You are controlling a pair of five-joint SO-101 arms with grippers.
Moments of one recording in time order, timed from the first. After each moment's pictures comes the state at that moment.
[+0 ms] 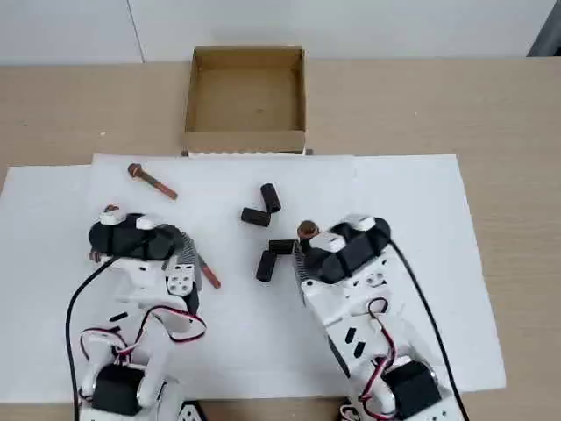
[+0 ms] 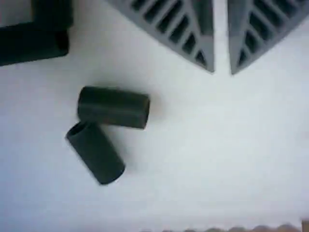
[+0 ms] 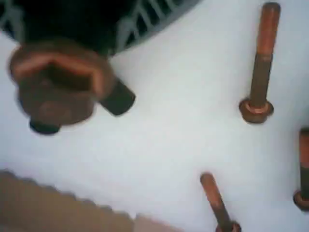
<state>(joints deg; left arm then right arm) 6.1 -103.5 85.0 58.3 10.3 -29.5 -102.4 81.1 47.3 -3.1</state>
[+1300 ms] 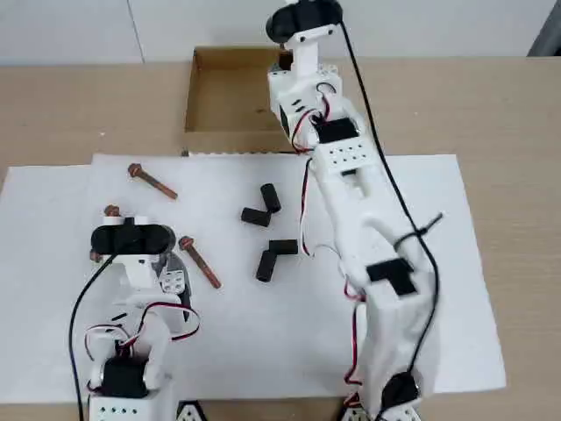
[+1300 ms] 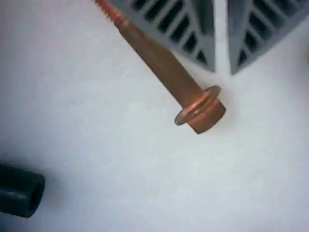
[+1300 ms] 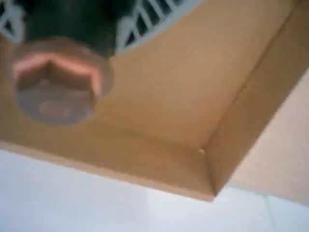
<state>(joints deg) -1.1 -103.5 94.3 58.3 10.0 -18.5 30.1 -23.3 22.5 -3.6</state>
